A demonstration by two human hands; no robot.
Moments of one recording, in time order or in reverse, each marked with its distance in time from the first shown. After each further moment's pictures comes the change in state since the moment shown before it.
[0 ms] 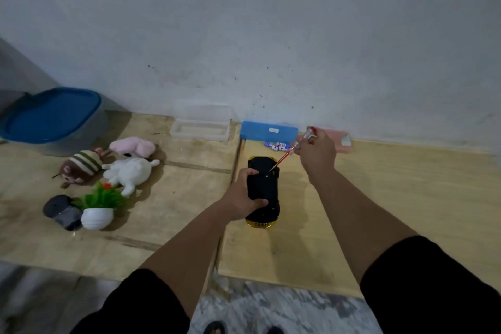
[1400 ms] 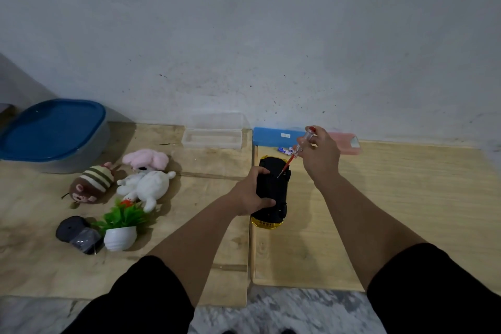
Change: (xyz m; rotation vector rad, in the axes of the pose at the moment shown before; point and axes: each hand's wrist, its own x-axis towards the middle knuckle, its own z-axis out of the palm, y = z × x) left_hand 0.007 -0.016 -0.070 0.059 -0.189 0.056; right_hand -0.041 -0.031 0.048 -0.057 0.073 -0.149
